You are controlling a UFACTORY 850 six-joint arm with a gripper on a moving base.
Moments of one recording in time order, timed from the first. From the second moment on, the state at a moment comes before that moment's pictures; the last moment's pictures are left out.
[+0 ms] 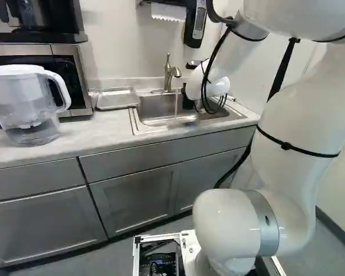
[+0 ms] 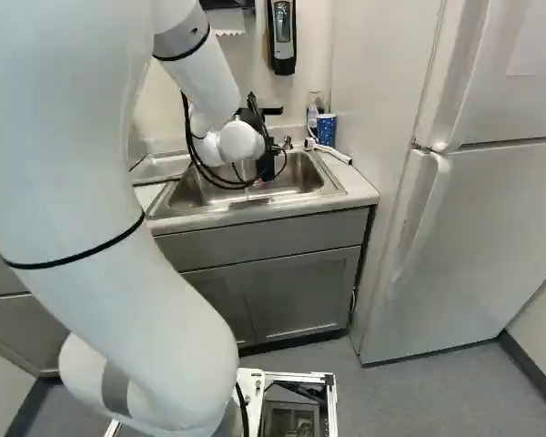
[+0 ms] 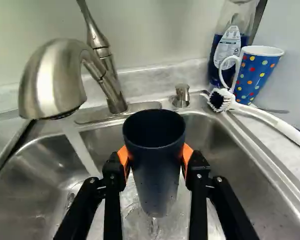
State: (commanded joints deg) arm -6.0 -4.9 -45.5 -17.1 28.0 14.9
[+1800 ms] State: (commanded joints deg) arm -0.1 -1.3 -41.8 -17.1 28.2 14.9
